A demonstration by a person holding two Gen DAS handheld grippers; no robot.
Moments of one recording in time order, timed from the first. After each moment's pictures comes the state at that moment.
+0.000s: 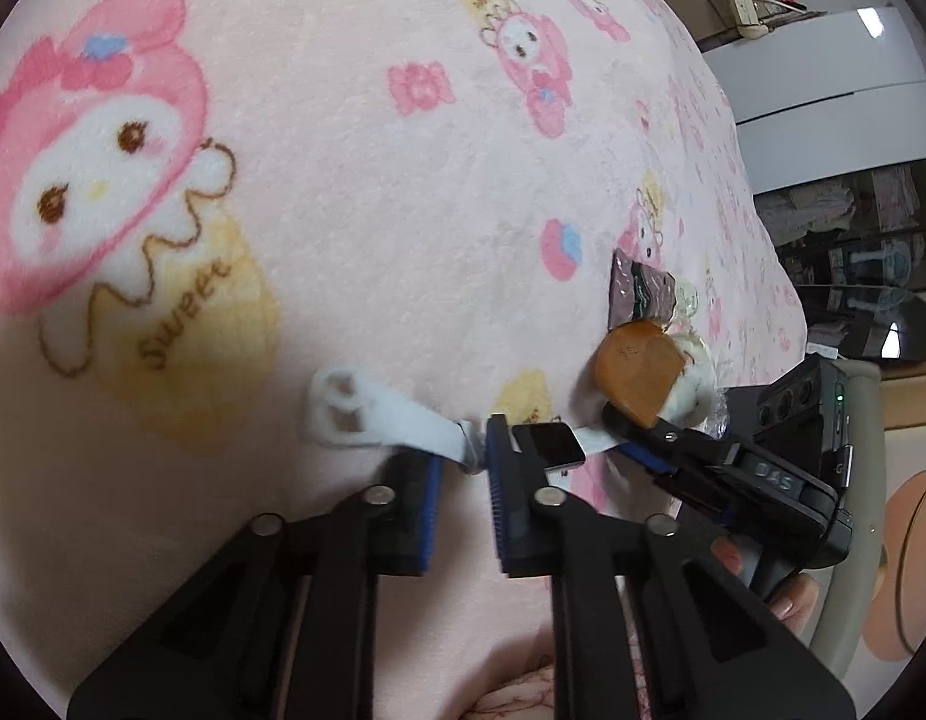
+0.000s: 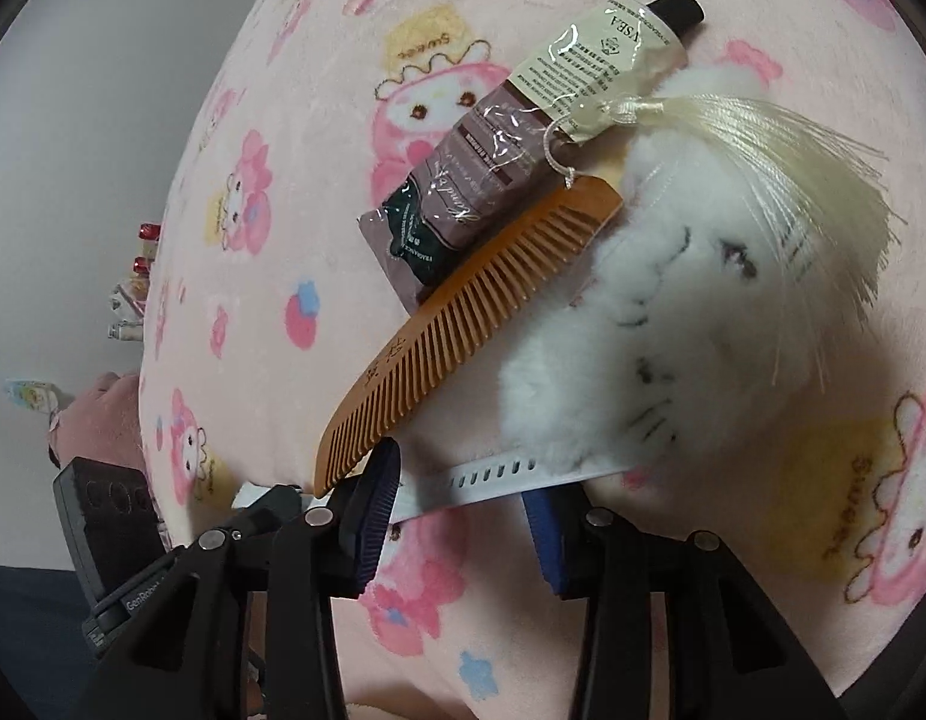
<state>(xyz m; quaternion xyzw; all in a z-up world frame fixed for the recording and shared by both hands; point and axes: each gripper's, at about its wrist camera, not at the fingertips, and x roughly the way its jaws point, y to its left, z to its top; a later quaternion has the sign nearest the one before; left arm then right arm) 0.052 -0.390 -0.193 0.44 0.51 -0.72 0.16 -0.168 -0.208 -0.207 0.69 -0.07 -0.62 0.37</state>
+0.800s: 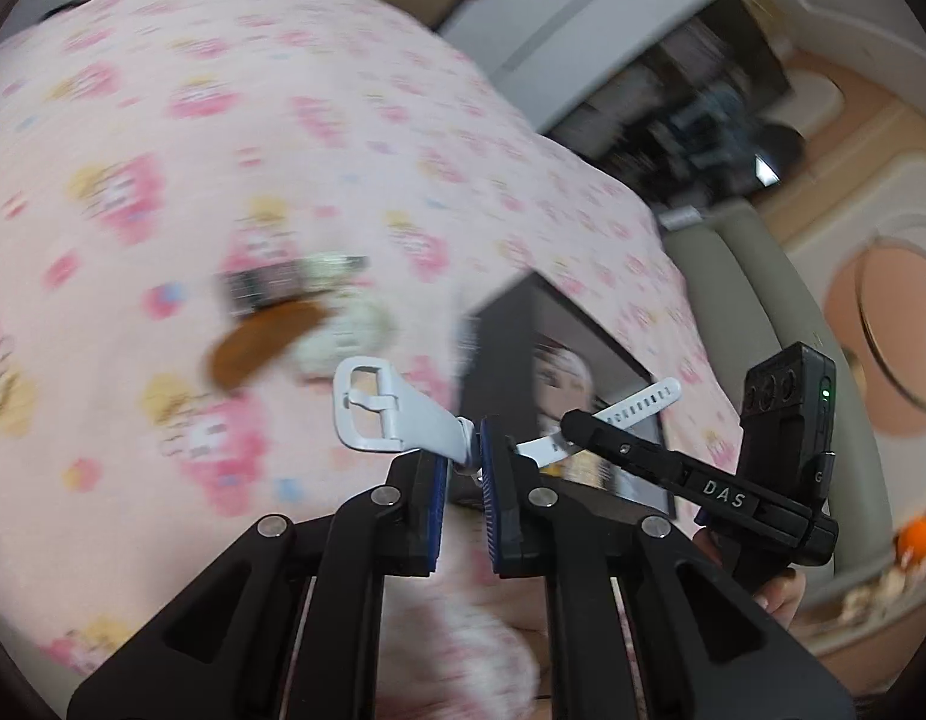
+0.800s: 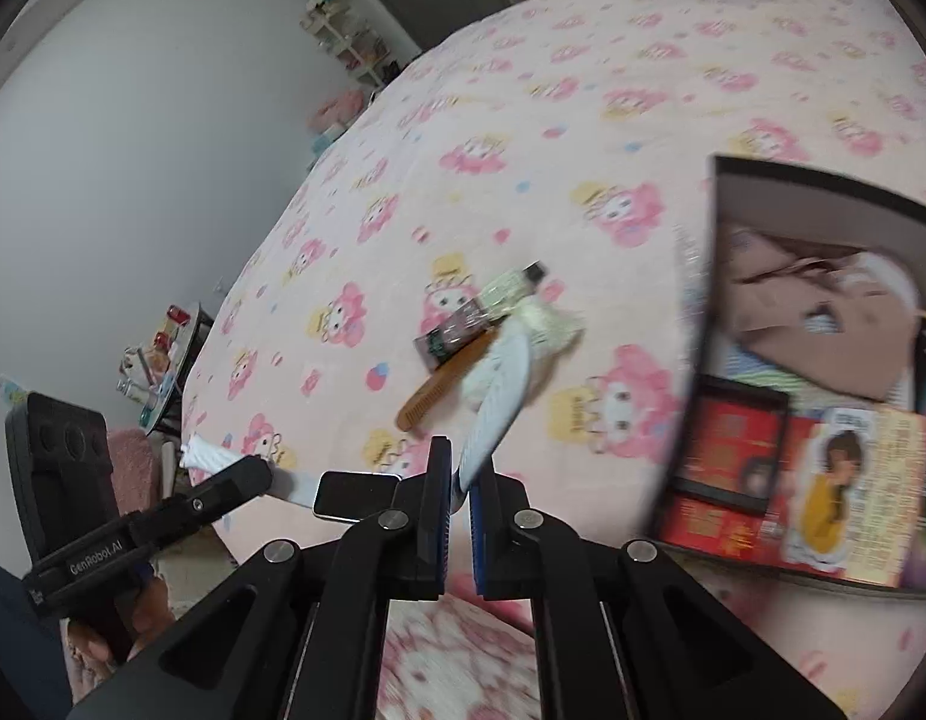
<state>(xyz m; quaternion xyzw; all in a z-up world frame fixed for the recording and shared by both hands) 0.008 -0.239 -0.017 0.38 0.35 -0.85 -0.04 -0.114 -0.036 -0.040 0.52 -0.09 -0.78 0.34</state>
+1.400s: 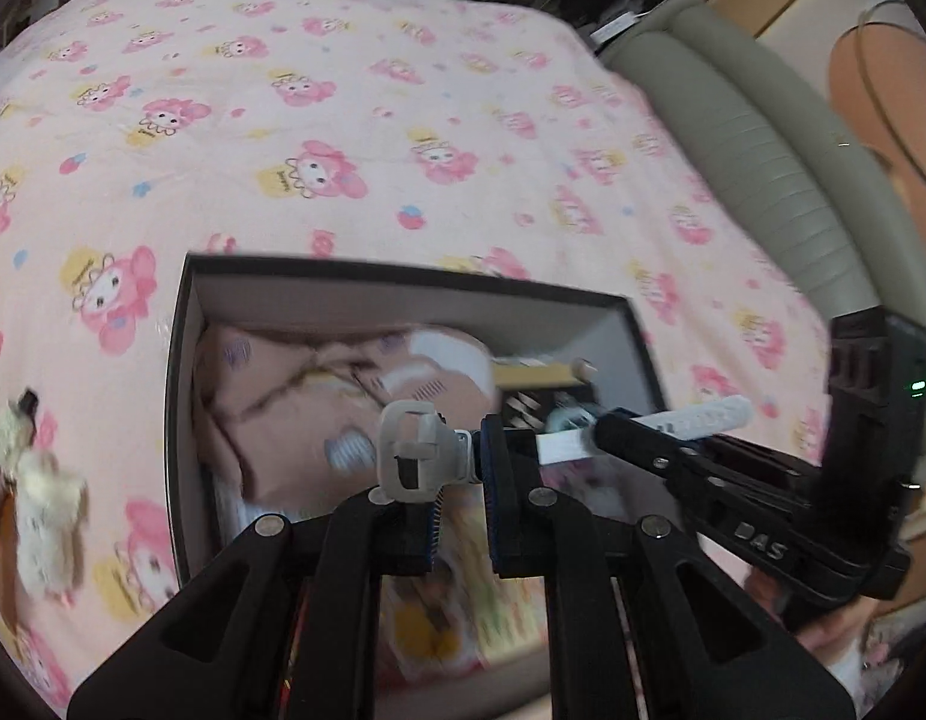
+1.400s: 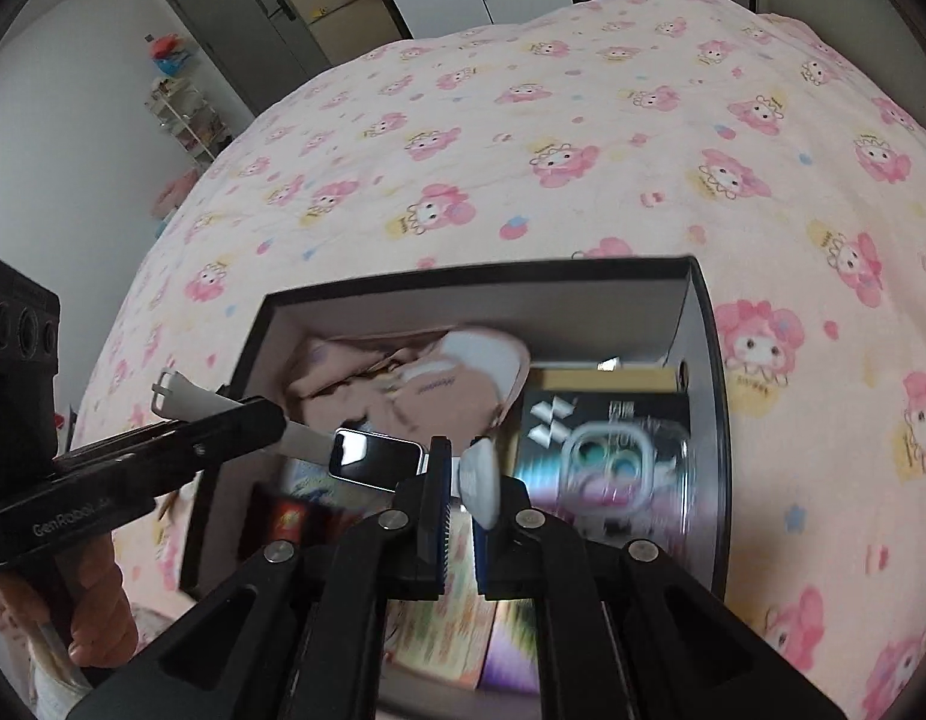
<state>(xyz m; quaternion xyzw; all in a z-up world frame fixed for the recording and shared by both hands) -0.251 -0.051 -0.062 0.51 0.18 -0.83 -0.11 -0.251 0.154 -0.070 0.52 -0.09 -0.83 0.18</state>
